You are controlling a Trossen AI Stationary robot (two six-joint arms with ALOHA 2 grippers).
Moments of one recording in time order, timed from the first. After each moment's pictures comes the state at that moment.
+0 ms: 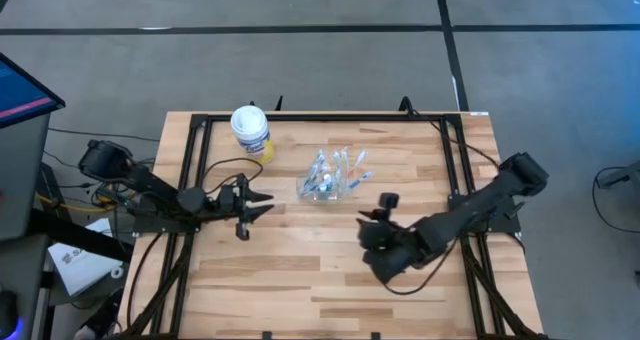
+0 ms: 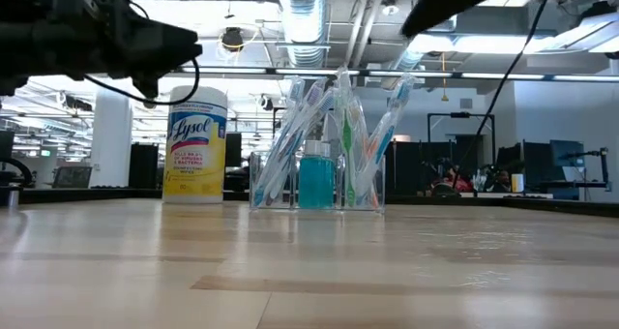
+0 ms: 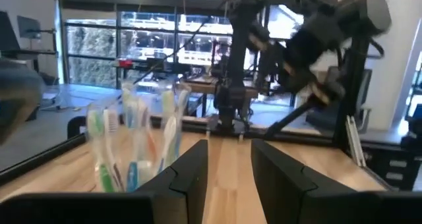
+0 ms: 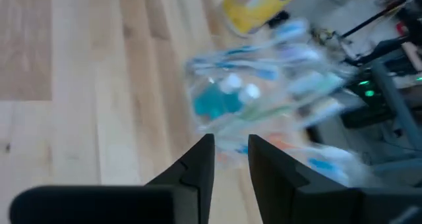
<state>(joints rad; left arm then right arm) -0.29 1.26 0.01 1.43 -0.44 -0.03 0.56 1.63 1.29 -0.84 0.92 0.38</state>
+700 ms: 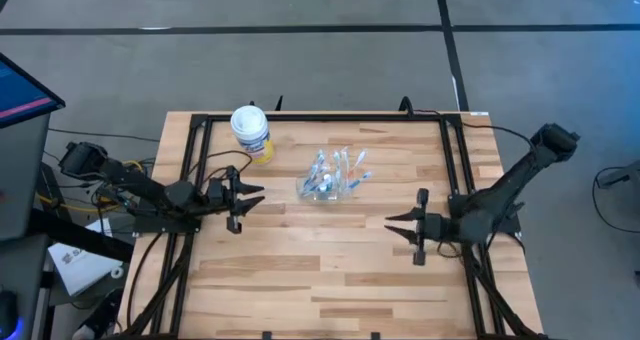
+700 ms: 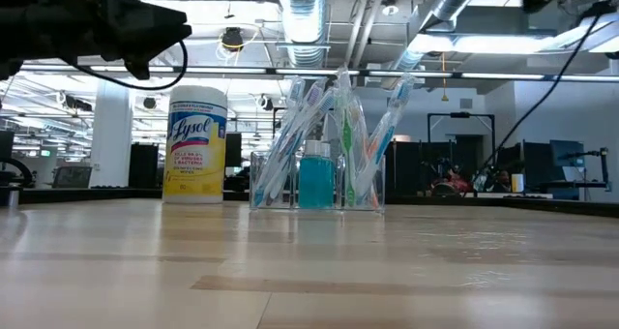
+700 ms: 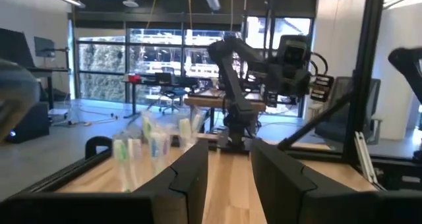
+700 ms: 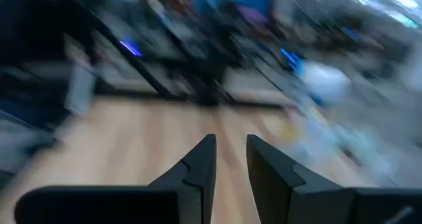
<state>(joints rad) -0.27 0.86 0.01 1.08 -0.44 0.02 0.76 0.97 0.47 0.34 0.93 -0.01</state>
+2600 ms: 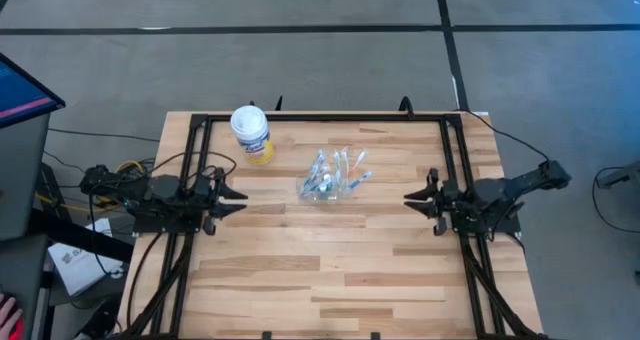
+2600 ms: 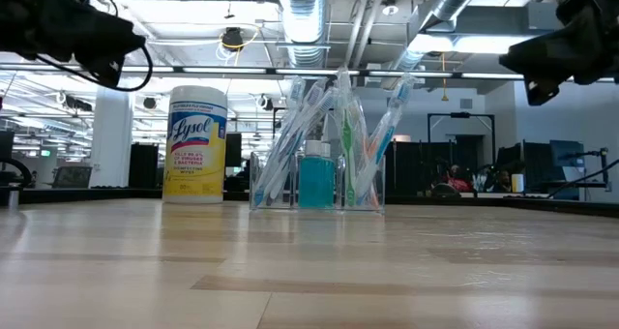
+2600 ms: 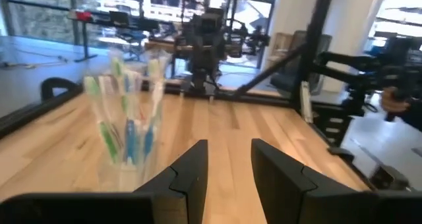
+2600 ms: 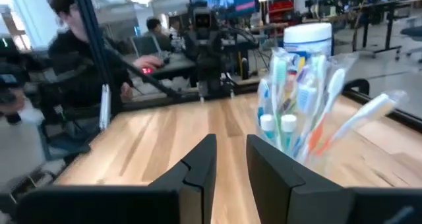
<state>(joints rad) -0.25 0.05 0.11 -0.09 -0.26 -0.15 0.37 0.02 0.04 -0.02 0.42 0.15</state>
